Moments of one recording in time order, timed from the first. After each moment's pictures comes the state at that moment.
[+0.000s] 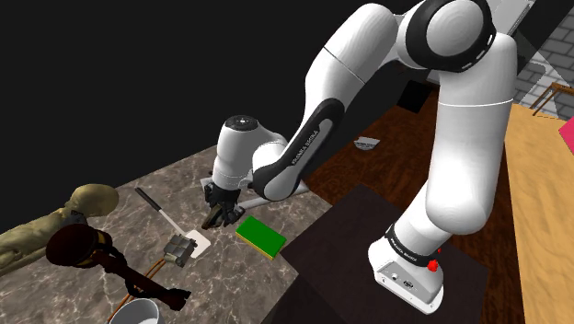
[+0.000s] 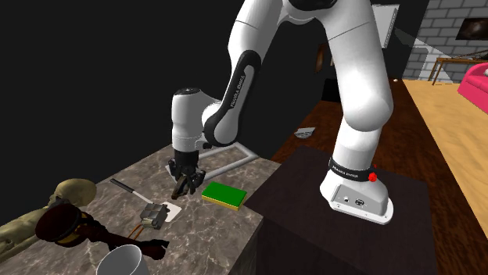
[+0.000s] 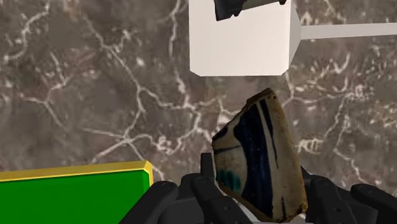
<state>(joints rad) 0.09 0.44 0.47 -2.32 -0.45 2.83 2.33</state>
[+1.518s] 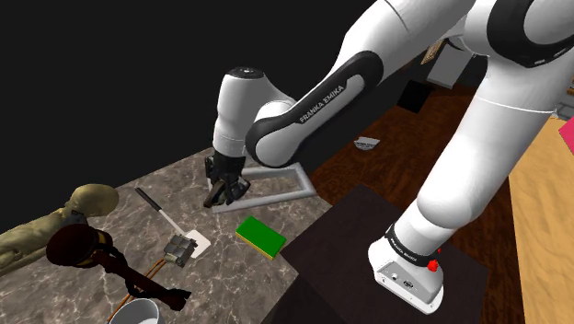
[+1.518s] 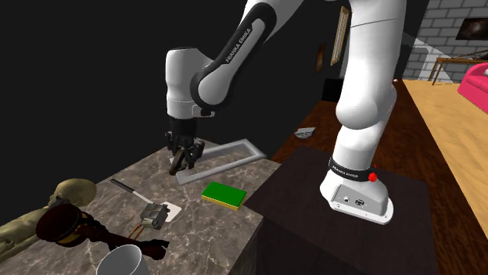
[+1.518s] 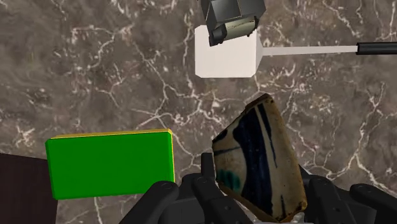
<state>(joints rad) -0.12 0.16 0.74 -2.35 -0.10 2.58 2.09</state>
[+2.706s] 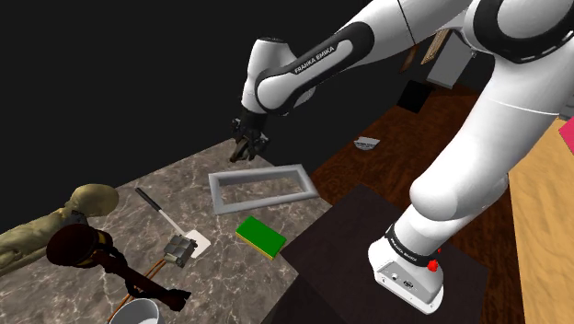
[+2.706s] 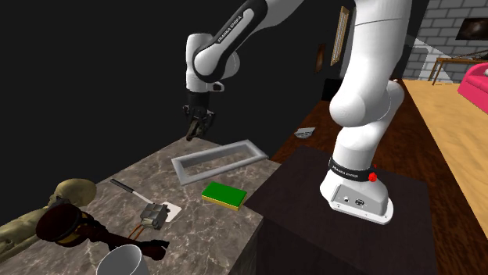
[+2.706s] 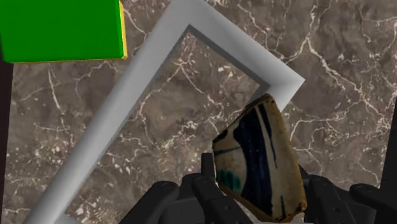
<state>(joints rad) -0.34 0.13 0.64 -2.28 0.02 2.47 1.68</state>
